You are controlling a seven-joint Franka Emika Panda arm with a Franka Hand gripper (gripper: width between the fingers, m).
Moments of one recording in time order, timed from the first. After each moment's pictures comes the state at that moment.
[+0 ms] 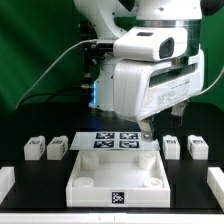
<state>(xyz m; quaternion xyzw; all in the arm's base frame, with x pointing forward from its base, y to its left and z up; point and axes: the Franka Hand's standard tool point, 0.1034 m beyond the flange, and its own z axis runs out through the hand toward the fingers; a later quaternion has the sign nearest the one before) 0.563 0.056 0.111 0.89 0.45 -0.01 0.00</state>
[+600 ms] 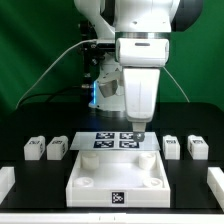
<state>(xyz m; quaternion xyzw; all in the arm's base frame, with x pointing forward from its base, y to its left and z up) 0.513 0.026 0.095 0.71 0.70 0.00 0.02</state>
